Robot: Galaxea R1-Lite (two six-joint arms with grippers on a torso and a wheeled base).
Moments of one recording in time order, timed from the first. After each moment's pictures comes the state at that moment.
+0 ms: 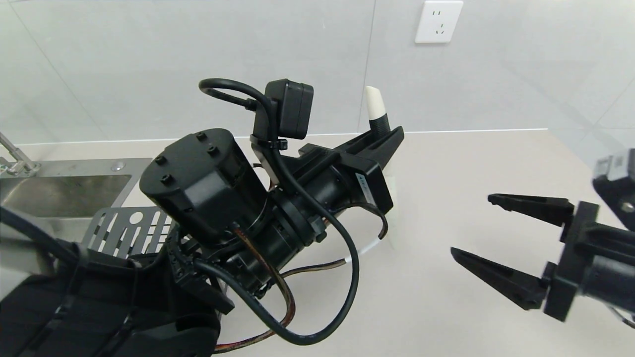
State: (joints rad) left arm -0.95 1.82 -0.87 -1.28 0.01 -0.22; right arm 0.63 1.17 -0.49 -0.44 0.07 -0.19
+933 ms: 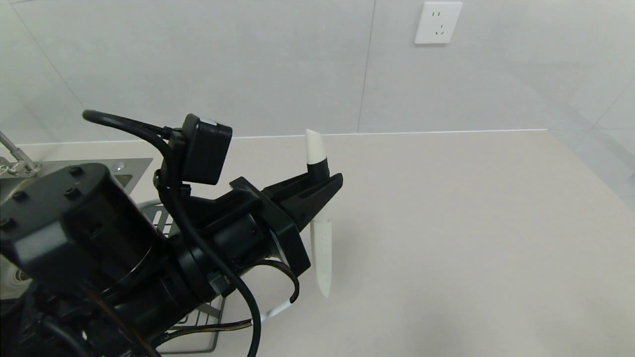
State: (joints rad) left arm -0.90 1.57 -0.56 -1.20 -0.04 -0.15; right arm 0.30 0.40 -0.15 -0.29 -0.02 -0.09
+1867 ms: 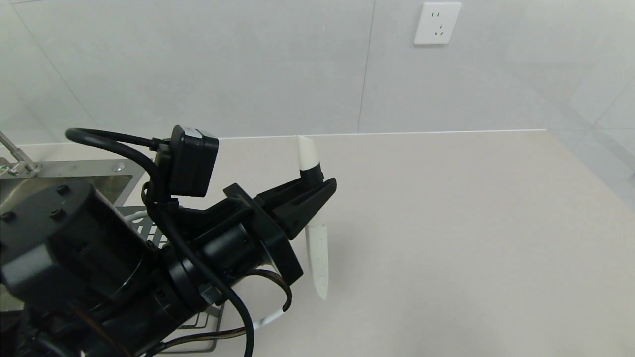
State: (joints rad) left arm -0.90 1.58 -0.50 -1.30 -0.04 -0.15; right arm -0.01 0.04 0.00 -0.11 0.05 -0.10
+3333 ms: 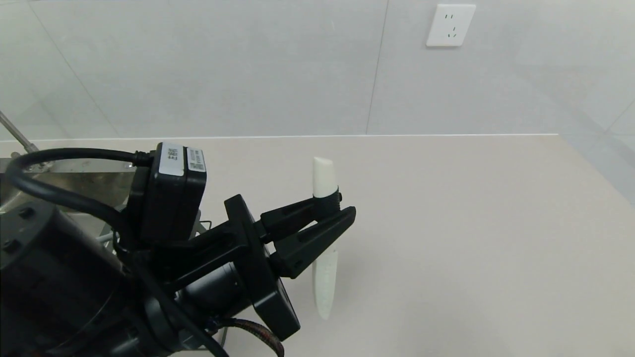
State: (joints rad) left arm -0.95 1.55 -0.45 -1.34 -0.17 -0.03; right arm 0.00 0.01 0.00 0.00 0.05 0.00
